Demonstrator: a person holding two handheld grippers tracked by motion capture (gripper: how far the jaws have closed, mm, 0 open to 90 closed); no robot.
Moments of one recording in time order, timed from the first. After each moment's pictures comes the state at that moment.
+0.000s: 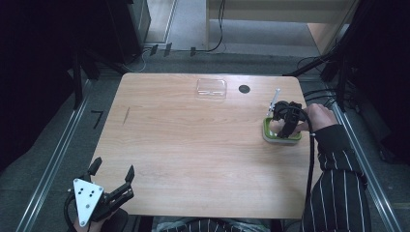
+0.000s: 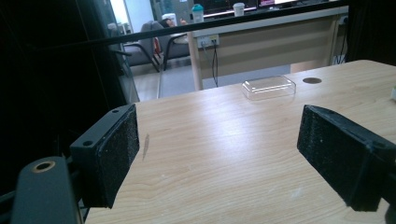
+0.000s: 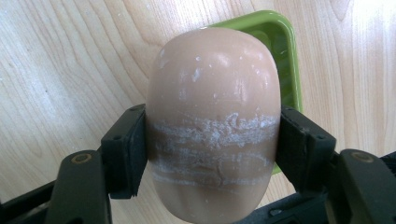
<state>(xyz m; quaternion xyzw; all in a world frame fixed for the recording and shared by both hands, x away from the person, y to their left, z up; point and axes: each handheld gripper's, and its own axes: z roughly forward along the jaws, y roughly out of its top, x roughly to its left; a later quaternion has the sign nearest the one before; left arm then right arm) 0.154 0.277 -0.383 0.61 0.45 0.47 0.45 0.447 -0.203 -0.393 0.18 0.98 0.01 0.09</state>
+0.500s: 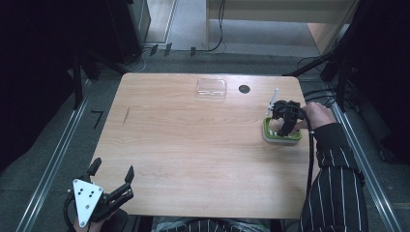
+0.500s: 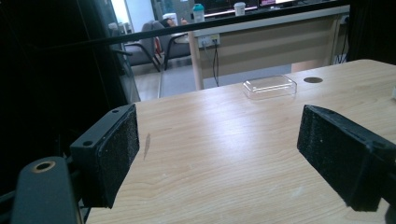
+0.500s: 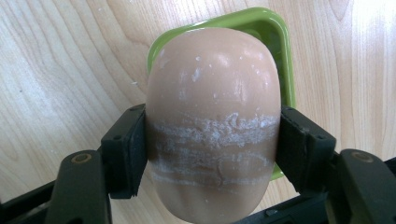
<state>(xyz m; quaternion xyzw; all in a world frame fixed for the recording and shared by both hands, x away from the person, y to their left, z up) 0.153 0.277 -0.383 0.61 0.45 0.47 0.45 0.458 -0.205 -0.402 0.17 0.98 0.01 0.09</state>
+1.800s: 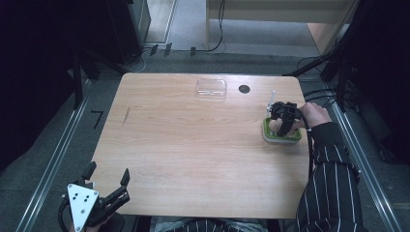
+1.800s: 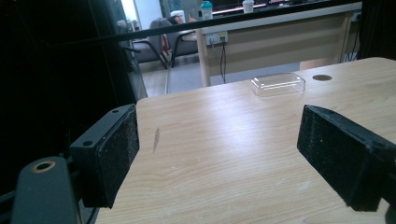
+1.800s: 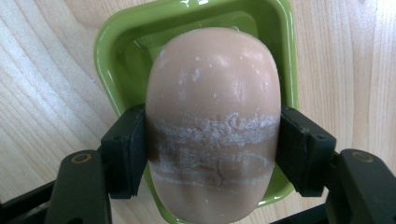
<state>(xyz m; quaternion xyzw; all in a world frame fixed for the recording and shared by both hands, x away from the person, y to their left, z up) 0.143 0.282 -0.383 0.60 0.47 0.48 0.44 0.481 -0.210 -0.433 0.16 0.98 -0.02 0.07</state>
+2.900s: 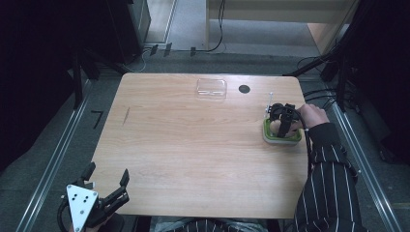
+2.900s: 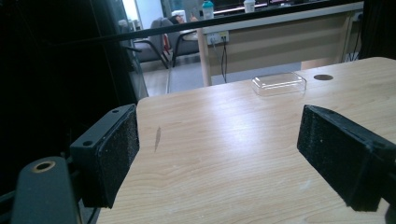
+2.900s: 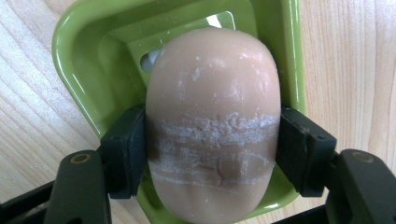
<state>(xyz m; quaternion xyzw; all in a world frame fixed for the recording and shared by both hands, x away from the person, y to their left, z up) 0.142 0.283 -0.383 0.60 0.47 0.48 0.43 0.487 -0.208 -0.446 0.18 0.98 -0.05 0.06</state>
